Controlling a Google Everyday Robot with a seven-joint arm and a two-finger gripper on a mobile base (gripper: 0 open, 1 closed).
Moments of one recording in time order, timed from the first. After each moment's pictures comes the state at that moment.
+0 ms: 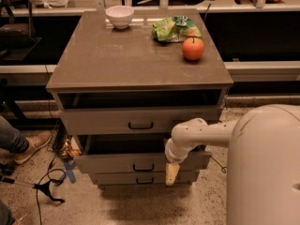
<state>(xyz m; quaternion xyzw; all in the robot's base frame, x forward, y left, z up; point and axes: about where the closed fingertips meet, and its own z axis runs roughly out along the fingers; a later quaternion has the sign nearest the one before) 0.570 -0.076 0.427 -0.70 0.70 0.05 0.14</state>
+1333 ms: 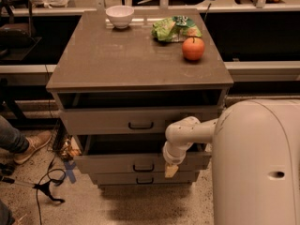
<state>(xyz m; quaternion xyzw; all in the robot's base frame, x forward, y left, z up) 0.556 -0.081 0.409 -0.73 0.67 0.05 0.07</state>
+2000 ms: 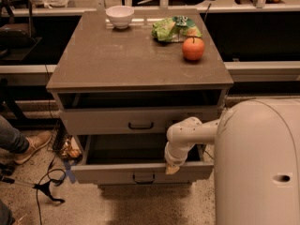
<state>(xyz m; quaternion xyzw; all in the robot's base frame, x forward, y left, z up) 0.550 -0.090 0.414 -0.73 0.68 0.04 0.07</state>
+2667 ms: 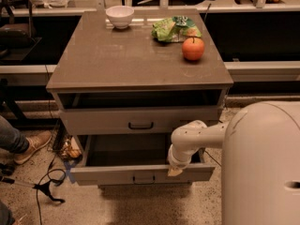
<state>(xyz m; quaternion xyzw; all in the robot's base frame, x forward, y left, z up) 0.538 -0.102 0.415 -0.72 0.69 0.04 0.07</state>
